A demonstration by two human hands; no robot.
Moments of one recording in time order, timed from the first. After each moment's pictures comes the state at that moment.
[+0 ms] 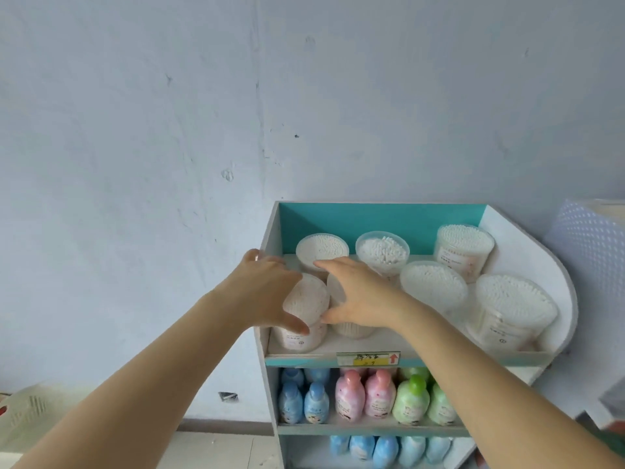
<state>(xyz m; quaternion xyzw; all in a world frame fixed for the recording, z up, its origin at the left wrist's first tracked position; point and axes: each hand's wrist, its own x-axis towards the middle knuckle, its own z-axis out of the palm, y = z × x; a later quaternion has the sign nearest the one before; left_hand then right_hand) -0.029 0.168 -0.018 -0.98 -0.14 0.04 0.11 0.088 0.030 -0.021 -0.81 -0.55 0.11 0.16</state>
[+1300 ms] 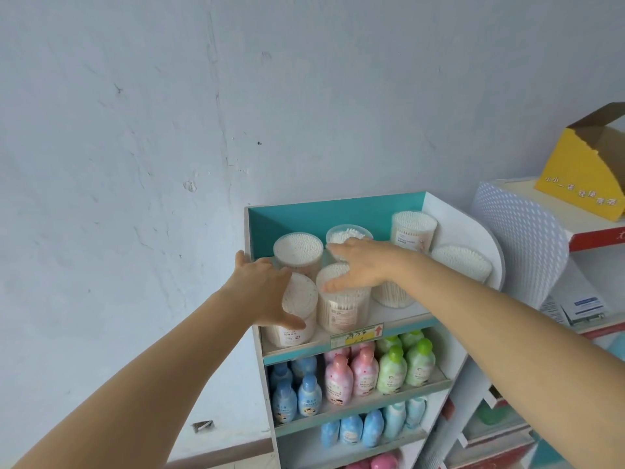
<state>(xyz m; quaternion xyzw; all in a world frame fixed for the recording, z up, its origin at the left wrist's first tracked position) -0.026 0.175 -0.030 -0.99 -0.07 0.01 0.14 0.101 0.020 -0.002 -0.90 -0.42 0.09 -0.04</state>
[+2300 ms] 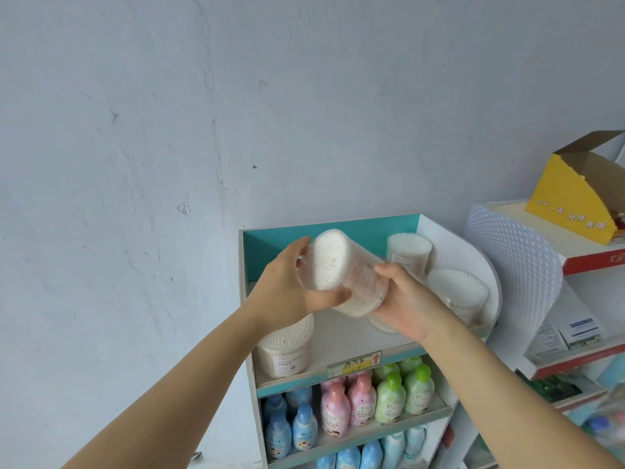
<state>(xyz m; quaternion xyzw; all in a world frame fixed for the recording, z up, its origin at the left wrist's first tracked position) -0.012 0.144 -0.001 -0.89 -0.04 -0.19 -0.41 0.101 -0.024 -0.030 -0.44 -0.26 0.36 0.78</state>
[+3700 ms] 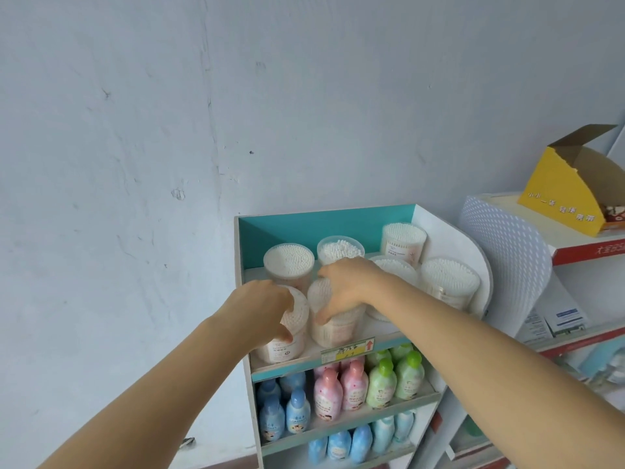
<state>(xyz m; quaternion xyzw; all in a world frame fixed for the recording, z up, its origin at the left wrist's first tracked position) -0.036 0.152 -0.015 -1.00 -0.07 0.02 0.05 0.094 0.036 -0.012 -0.91 -0.41 0.04 -0.09</state>
